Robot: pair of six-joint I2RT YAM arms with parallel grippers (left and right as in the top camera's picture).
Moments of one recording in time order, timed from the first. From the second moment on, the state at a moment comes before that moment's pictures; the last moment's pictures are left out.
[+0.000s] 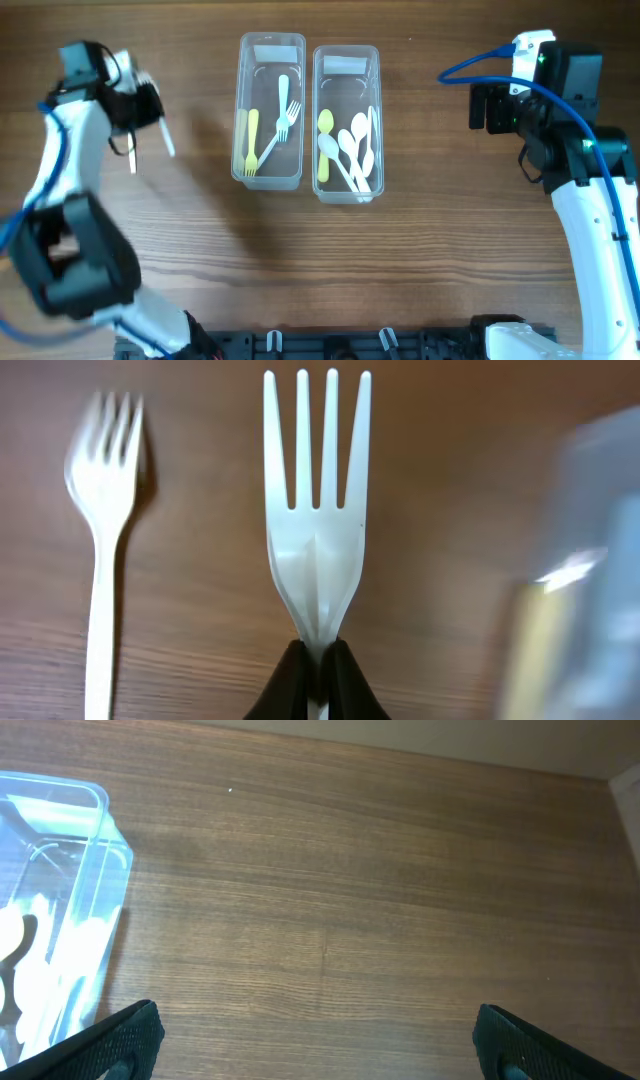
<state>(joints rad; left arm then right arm) 0.27 1.85 1.42 -0.67 0.28 -0.10 0.02 1.32 1.33 -0.77 0.13 -0.12</state>
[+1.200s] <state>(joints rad) 0.09 1.69 1.44 -0.70 0.21 -0.26 0.02 1.32 1.33 -0.77 0.13 -0.13</state>
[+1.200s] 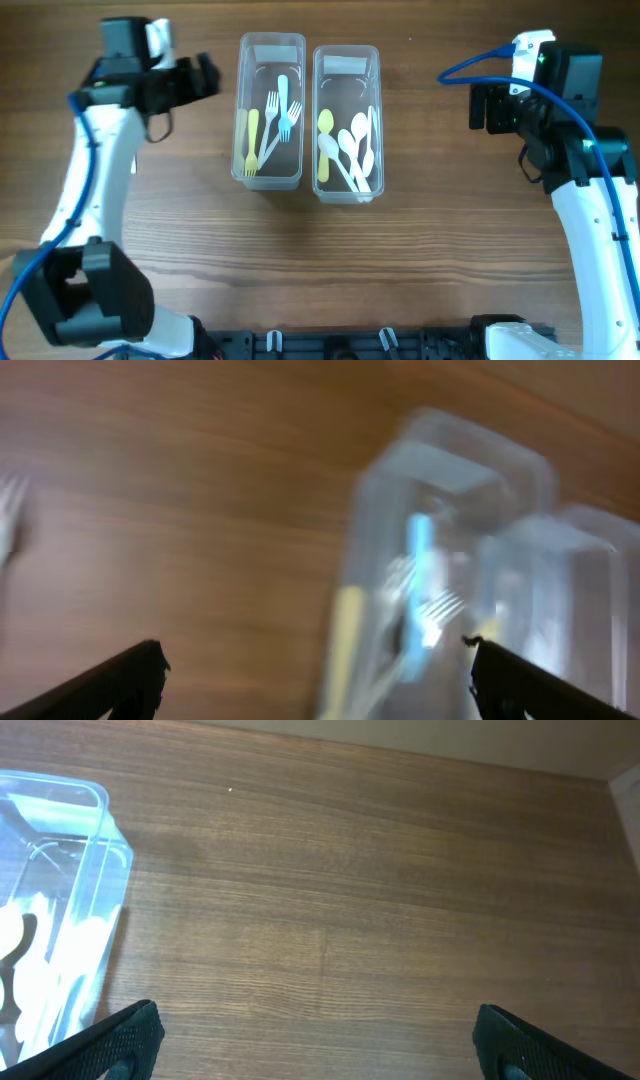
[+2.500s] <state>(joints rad) 0.40 2.12 1.42 -0.52 0.13 0.13 0.02 1.32 1.33 -0.77 0.13 -0.13</state>
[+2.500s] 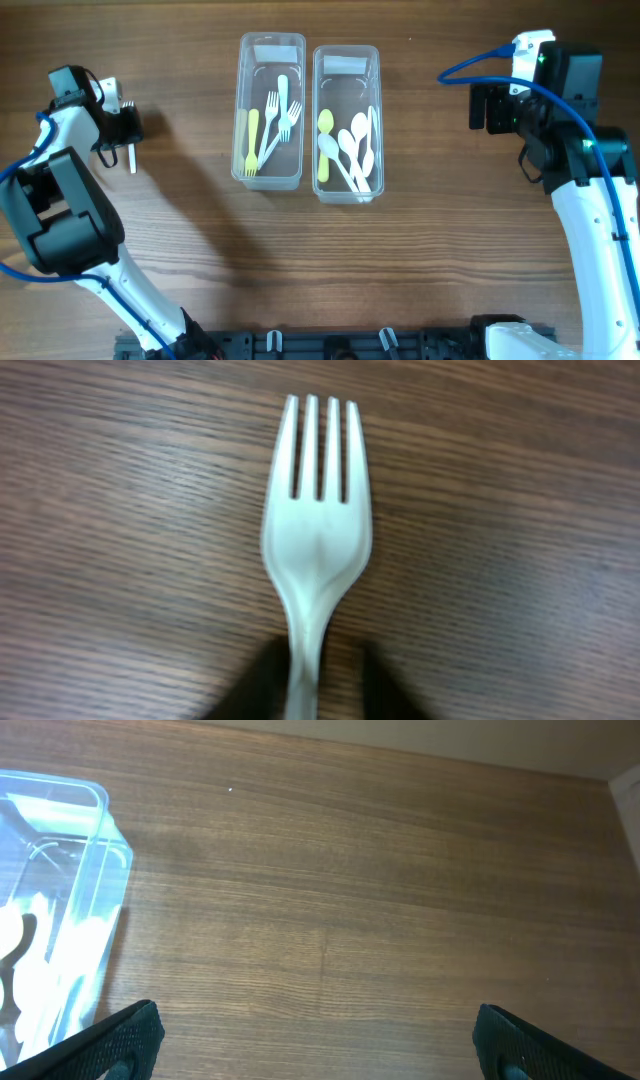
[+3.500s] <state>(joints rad) -0.18 1.57 1.41 -0.70 0.22 -0.14 0.02 1.32 1.33 -0.77 0.13 -0.13</state>
